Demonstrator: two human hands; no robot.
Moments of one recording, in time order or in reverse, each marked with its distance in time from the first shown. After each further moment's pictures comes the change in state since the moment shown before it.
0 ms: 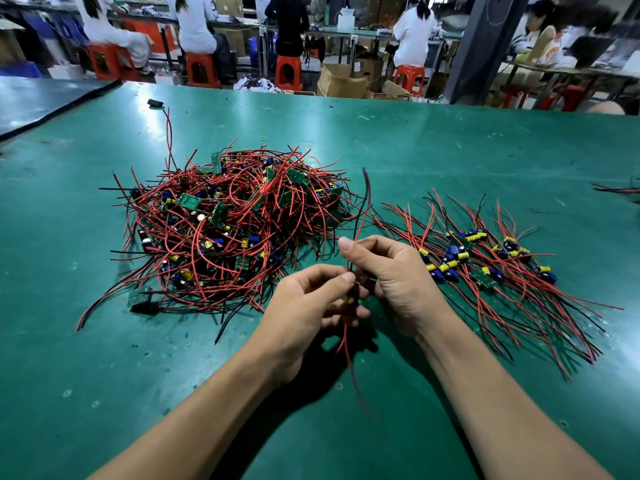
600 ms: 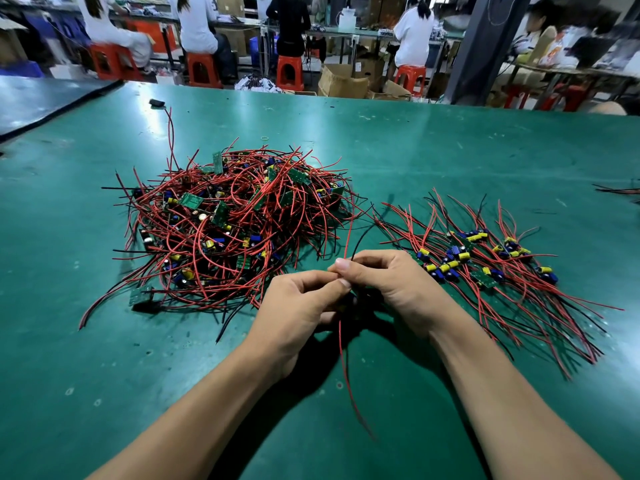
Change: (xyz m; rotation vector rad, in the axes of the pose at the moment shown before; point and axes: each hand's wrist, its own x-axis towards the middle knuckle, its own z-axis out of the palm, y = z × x) left_hand 0.001 0.001 -0.007 0.122 0.056 0.012; right_hand -0.001 0.001 -0.016 -0.216 -0.198 0.095
